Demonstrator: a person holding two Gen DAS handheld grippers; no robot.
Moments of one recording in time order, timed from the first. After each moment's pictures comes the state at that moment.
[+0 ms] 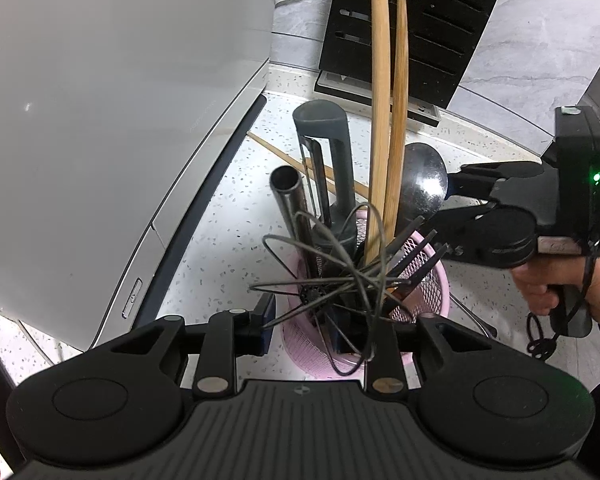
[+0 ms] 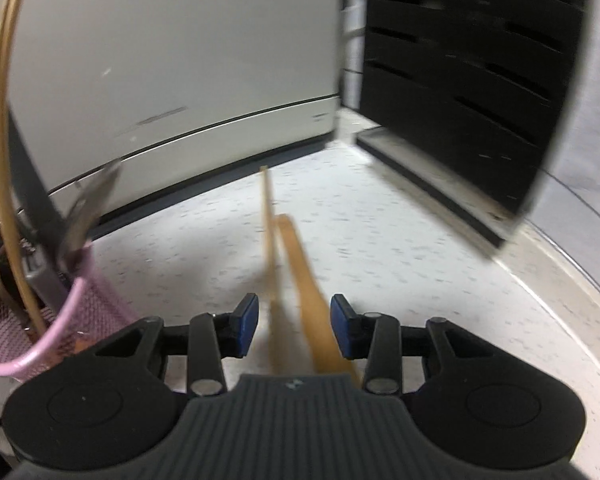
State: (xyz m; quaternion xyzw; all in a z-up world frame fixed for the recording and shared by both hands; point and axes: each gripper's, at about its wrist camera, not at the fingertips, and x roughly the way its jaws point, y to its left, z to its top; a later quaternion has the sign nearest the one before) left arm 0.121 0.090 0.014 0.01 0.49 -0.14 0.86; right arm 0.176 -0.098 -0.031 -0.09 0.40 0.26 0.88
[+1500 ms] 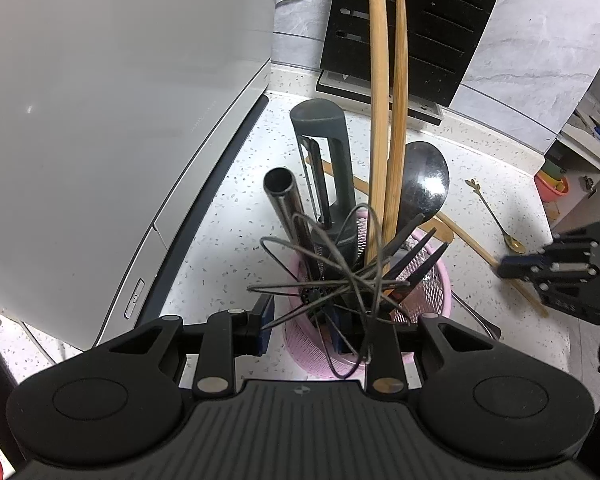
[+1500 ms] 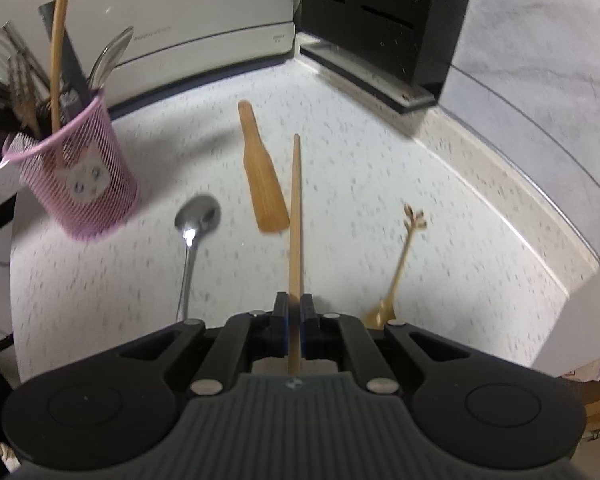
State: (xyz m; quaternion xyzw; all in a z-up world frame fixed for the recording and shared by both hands) left arm 0.120 0.083 0.013 0.01 0.49 -0.13 0.86; right arm 0.105 -0.194 -0.030 -0.13 0.46 0.23 0.85
